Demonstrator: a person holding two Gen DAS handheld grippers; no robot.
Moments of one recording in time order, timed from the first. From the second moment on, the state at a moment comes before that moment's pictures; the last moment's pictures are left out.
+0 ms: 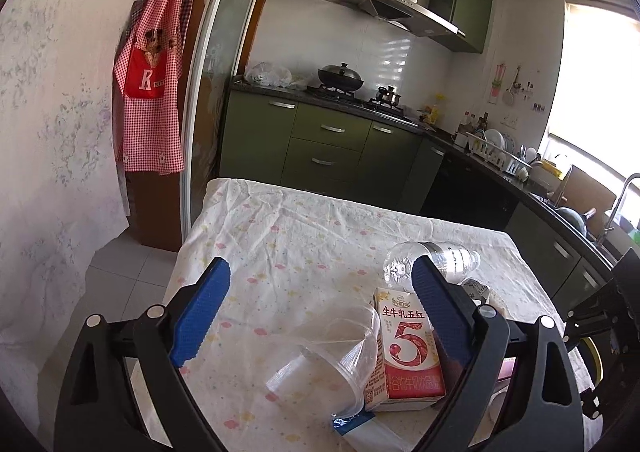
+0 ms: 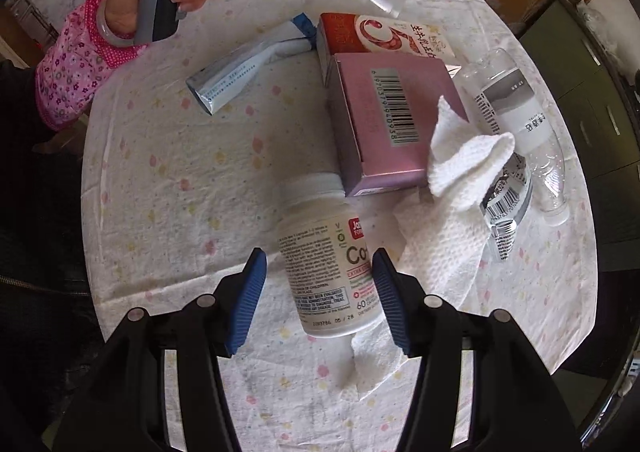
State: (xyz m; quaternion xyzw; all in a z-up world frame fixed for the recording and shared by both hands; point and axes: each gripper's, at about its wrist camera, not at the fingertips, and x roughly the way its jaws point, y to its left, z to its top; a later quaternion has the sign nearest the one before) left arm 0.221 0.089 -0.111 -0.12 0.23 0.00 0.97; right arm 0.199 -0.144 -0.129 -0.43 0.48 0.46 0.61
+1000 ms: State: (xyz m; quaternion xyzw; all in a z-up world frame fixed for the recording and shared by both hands) left arm 0.213 0.069 -0.104 -0.08 0.22 0.01 0.97; right arm 0.174 -0.350 -0.072 -0.24 0.49 0.23 0.80
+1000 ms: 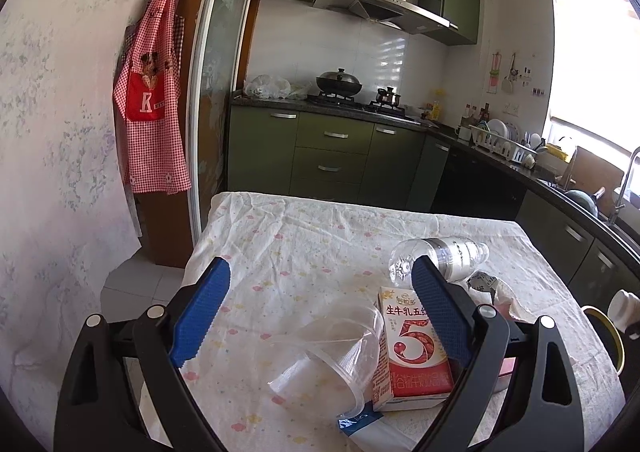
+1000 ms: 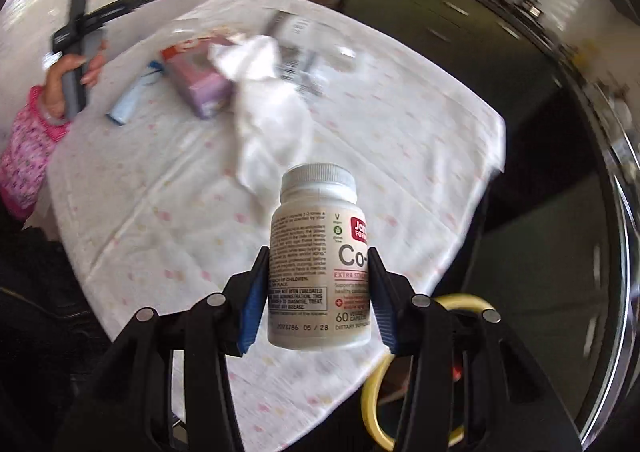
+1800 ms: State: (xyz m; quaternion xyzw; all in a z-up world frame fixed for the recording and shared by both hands) left arm 0.220 0.059 -0.108 -0.07 0.23 -0.02 0.97; right arm 0.146 -0.507 -0.126 0.04 0.51 -0.05 0.86
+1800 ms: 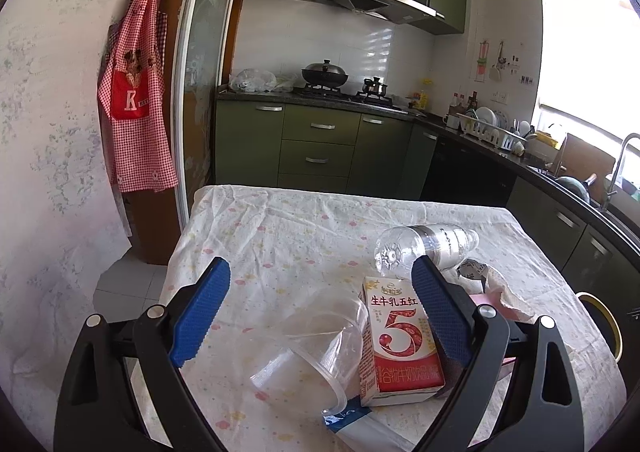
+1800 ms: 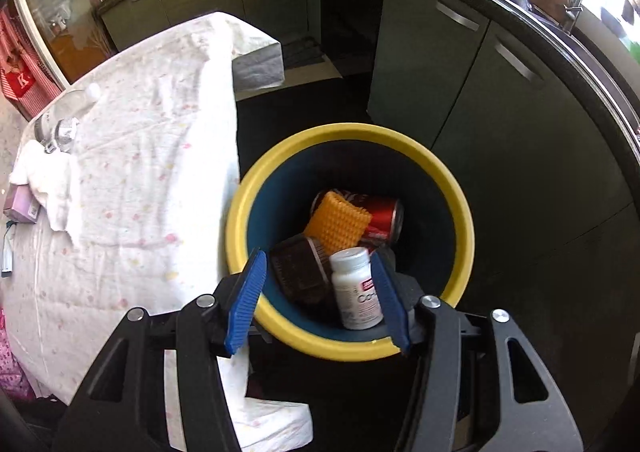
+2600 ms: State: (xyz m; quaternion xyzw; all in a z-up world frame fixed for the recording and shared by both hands) left arm 0.175 -0.003 -0.162 -0.06 0.45 0.09 0.89; right arm 0.123 -0.421 -0.119 0.02 0.45 0.07 0.89
